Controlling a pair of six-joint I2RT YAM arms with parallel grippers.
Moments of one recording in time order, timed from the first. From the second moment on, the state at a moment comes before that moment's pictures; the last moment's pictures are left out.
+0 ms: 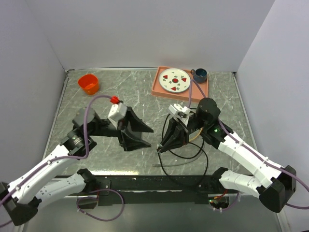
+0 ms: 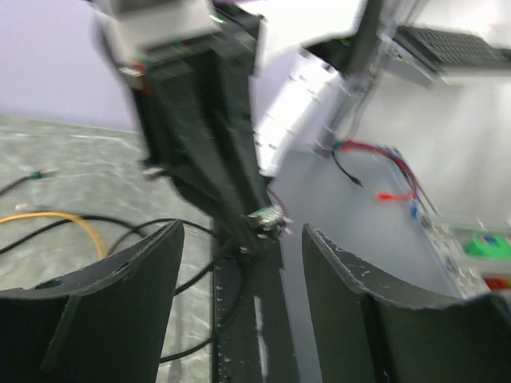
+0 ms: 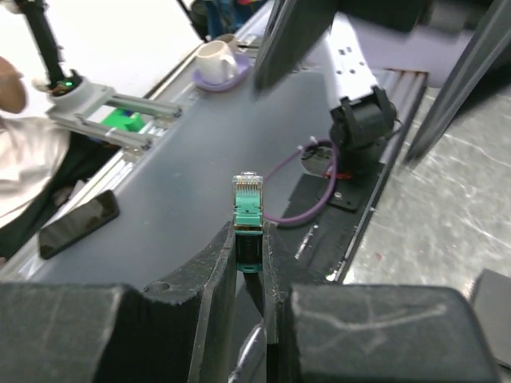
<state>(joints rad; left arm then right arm) -0.74 0.84 0.91 0.11 0.89 -0.36 0.67 1.03 0.89 0.18 -1.42 0.25</state>
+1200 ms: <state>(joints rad) -0.98 0.94 0.92 0.20 0.72 -0.15 0.67 1.32 1.43 -1.35 -1.45 -1.27</state>
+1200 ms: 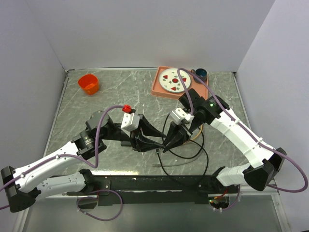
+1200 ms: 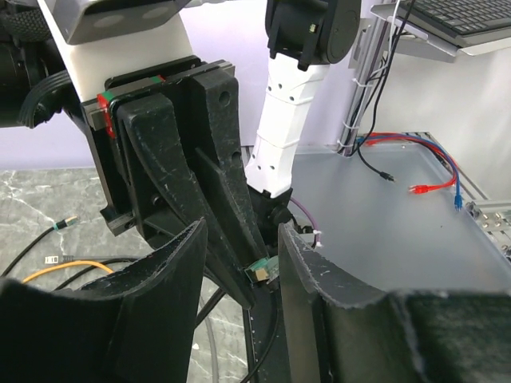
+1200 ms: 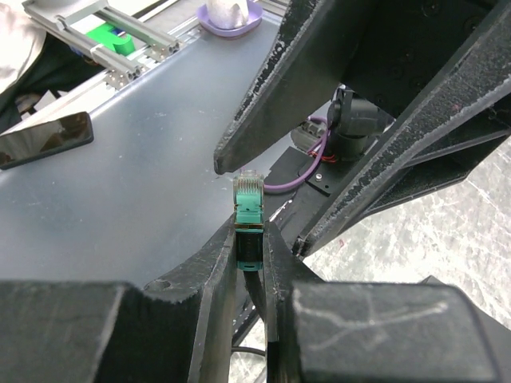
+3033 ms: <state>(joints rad) -1.02 0.92 0.81 0.36 0.71 -0.20 0.66 1.32 1.46 -1.38 -1.43 -1.26</state>
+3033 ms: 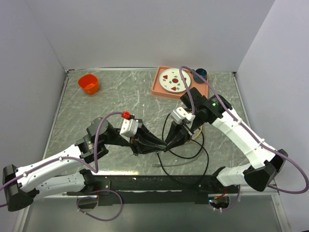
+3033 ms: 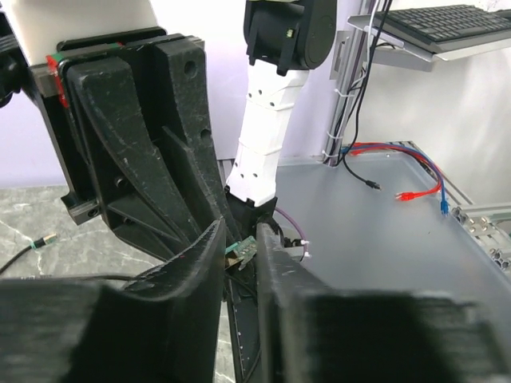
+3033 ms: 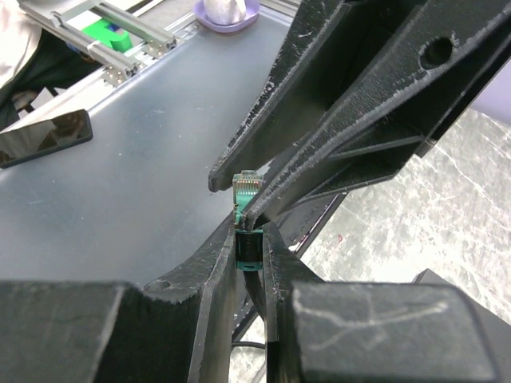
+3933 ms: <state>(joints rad) -1.03 0.91 0.81 0.30 0.42 -0.28 0.44 1.43 1.59 -1.37 -1.45 -1.14</state>
